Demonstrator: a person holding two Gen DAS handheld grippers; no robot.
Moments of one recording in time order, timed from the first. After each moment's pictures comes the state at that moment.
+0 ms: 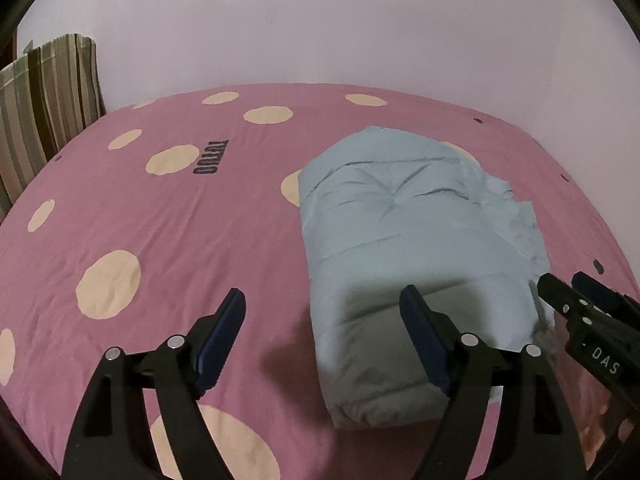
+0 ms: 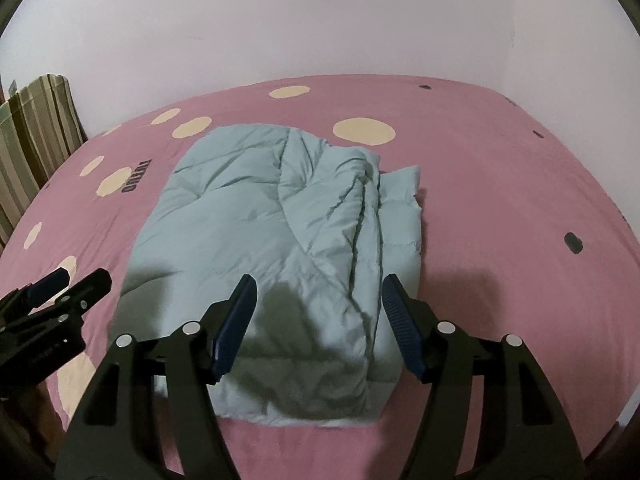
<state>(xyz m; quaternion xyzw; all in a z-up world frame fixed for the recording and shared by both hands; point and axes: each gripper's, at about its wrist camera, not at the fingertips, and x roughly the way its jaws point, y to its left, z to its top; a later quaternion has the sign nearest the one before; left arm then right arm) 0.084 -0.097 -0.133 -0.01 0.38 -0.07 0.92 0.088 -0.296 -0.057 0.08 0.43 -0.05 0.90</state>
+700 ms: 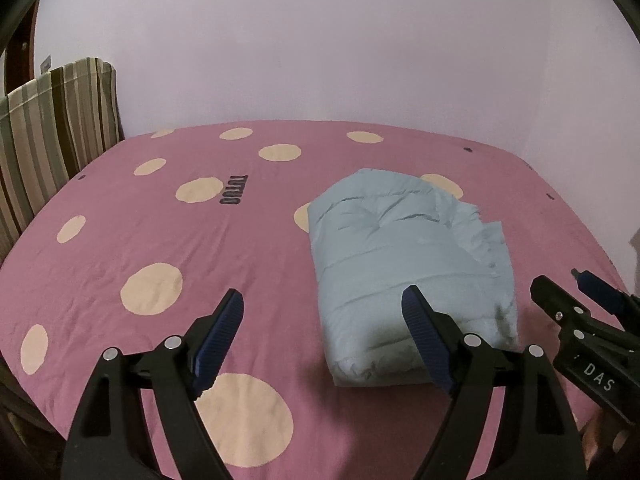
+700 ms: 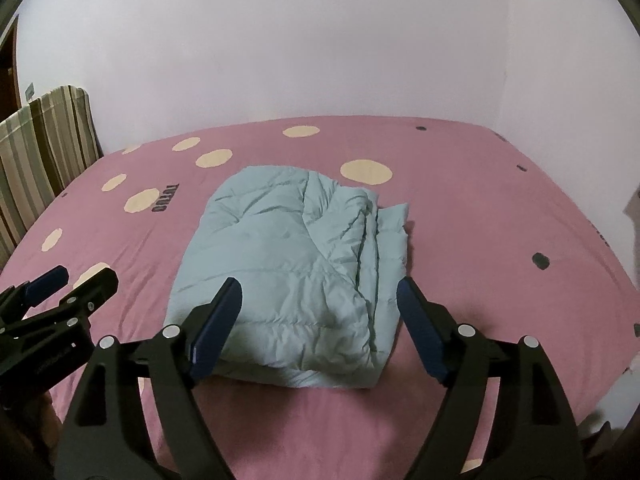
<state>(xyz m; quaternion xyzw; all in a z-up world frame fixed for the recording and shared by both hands) 0.017 -0.087 -0.078 -0.01 0.33 -0.06 0.94 0.034 -0.274 0.005 0.06 0.38 -0.05 0.92</state>
